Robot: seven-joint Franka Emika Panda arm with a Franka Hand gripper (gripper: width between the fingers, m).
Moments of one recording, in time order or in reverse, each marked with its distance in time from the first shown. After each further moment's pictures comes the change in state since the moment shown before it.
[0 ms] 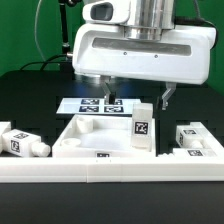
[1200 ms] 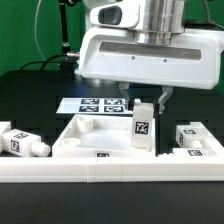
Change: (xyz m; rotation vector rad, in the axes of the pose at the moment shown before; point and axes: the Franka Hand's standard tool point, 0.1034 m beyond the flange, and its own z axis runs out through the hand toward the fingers) arm 0.007 -0.012 0.005 0.002 0.029 0.002
